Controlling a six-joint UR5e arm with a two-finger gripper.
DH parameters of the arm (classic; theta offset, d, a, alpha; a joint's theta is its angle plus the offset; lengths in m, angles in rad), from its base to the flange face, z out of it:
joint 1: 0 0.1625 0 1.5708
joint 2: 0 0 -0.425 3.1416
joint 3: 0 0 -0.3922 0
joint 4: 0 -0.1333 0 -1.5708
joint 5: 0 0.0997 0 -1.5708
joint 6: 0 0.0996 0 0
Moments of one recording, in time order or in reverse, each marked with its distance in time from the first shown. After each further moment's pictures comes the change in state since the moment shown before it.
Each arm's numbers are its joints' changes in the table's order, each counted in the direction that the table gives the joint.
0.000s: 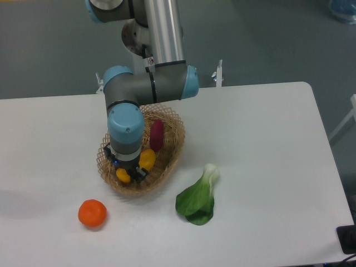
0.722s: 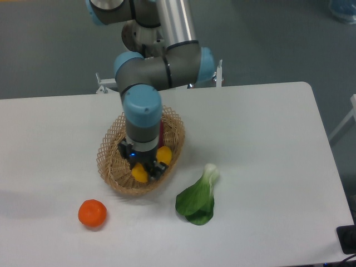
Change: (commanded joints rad) arm 0.181 0.061 -0.077 0.002 0.002 0.009
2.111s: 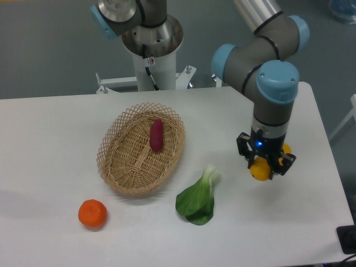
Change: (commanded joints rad) arm 0.325 -0.138 -0.250 0.073 0.089 0.535
